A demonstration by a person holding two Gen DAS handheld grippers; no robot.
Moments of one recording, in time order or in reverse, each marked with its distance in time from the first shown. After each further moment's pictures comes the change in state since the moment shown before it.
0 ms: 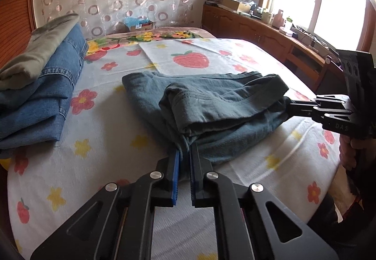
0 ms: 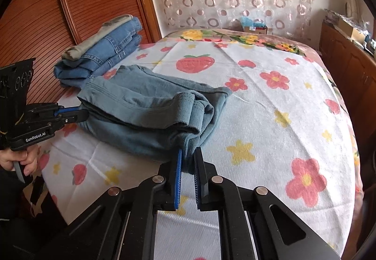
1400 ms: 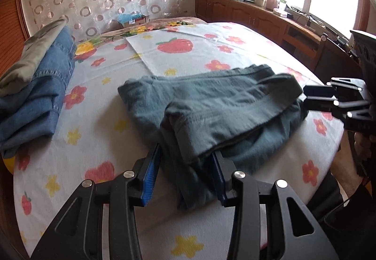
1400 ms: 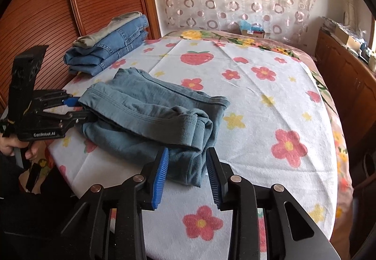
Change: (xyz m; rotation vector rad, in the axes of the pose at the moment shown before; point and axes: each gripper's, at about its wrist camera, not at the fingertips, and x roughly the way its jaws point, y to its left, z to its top) left arm 0.003 -0.028 -0.006 0.088 0.065 0.039; right arm -0.043 0.012 -0.025 -0.053 0.002 -0.040
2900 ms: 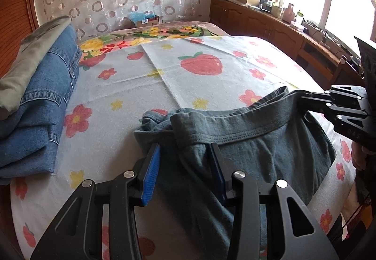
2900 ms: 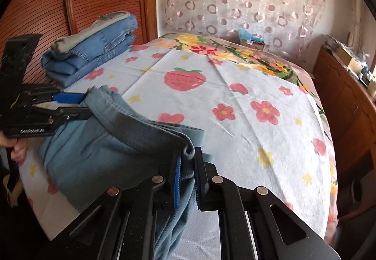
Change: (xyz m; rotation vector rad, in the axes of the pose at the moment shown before) left arm 0.035 0.036 0.042 -0.097 -0.012 0.025; right arm 0.067 -0.018 0.059 -0.091 -0.016 -0.066
